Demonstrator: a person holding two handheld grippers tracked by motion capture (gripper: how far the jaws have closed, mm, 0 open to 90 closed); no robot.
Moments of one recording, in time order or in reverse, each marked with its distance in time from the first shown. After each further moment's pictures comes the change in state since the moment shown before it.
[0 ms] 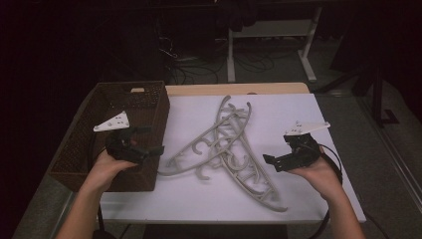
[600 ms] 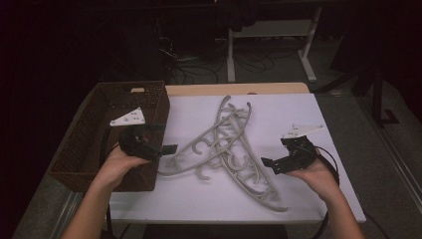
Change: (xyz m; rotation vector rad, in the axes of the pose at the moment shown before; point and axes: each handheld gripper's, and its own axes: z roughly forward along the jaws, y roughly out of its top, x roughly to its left) left arm -0.016 0.021 0.030 0.052 -0.032 0.017; right arm -0.002 -0.009 0.013 0.020 0.026 -0.012
